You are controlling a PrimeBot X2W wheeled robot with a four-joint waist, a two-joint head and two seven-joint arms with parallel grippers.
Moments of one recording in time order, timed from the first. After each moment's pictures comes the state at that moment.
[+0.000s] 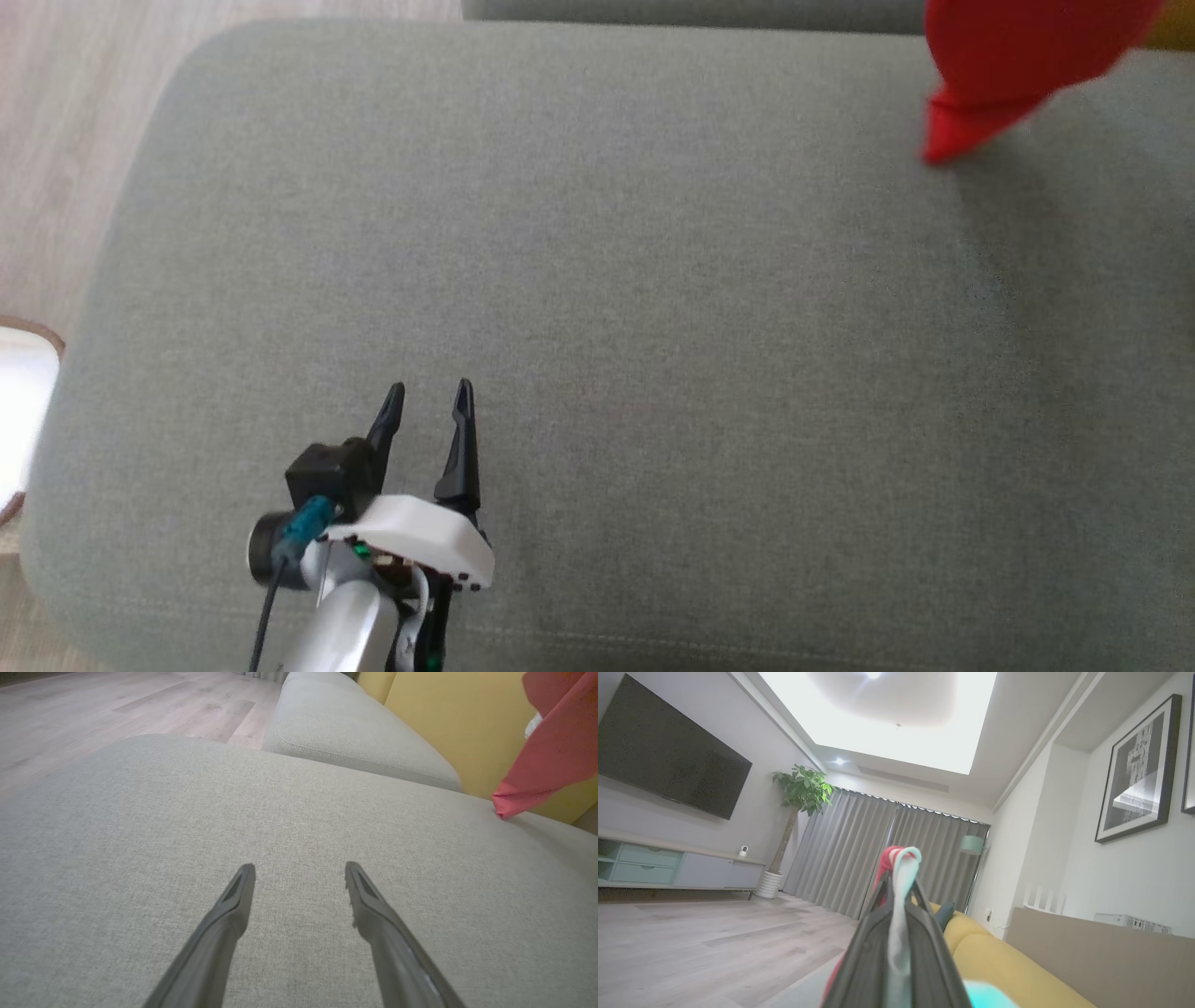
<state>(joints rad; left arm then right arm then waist) -0.14 0.04 -0.36 0.35 -0.34 0.12 -0.26 -1.22 -0.37 0.26 0.70 0.14 0.12 -0.26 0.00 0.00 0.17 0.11</state>
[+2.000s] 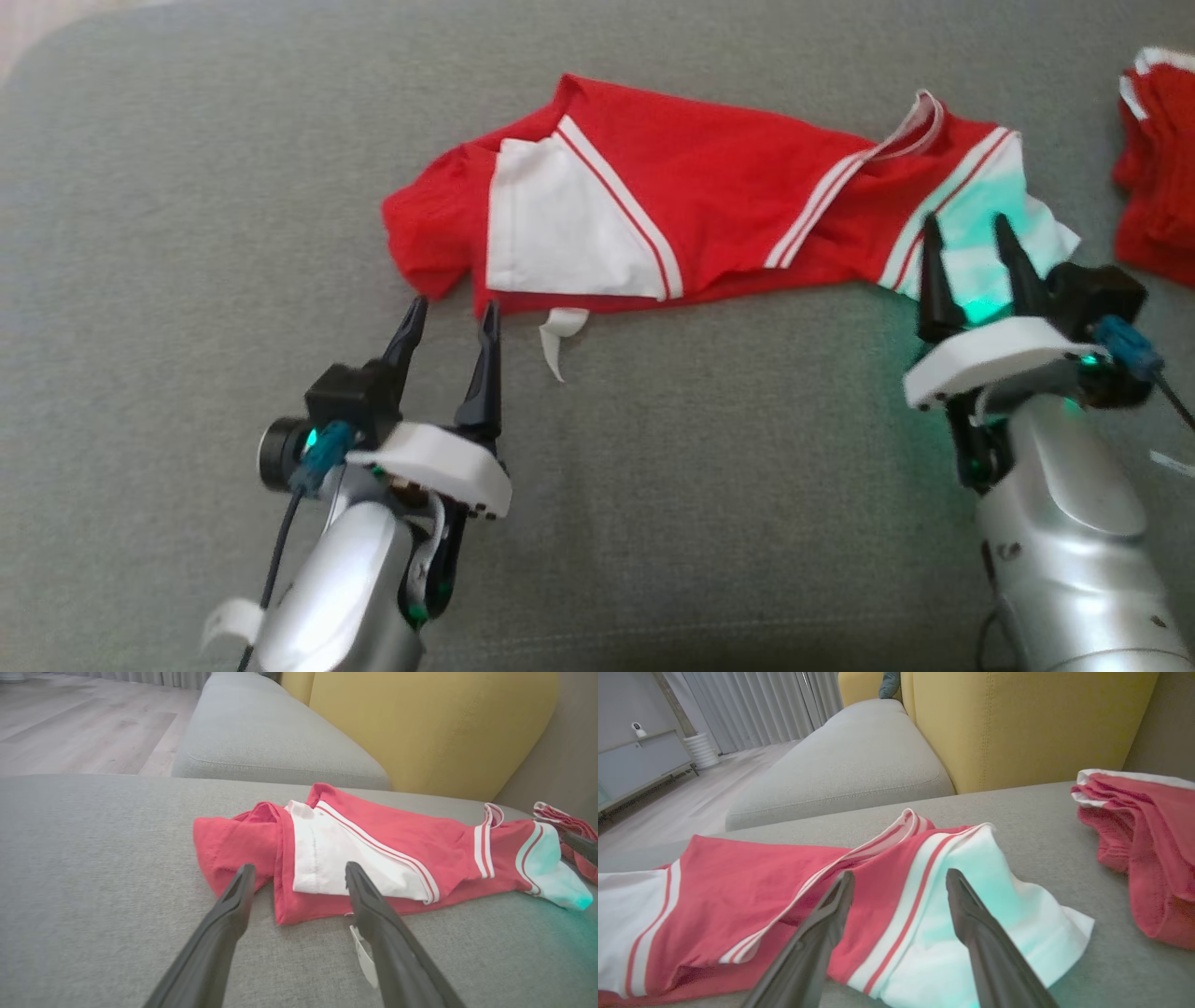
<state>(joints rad) -0.28 0.04 -0.40 0.35 -0.30 0.10 -0.26 -0.53 -0.06 -0.05 0.77 0.12 0.12 -0.26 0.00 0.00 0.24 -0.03</state>
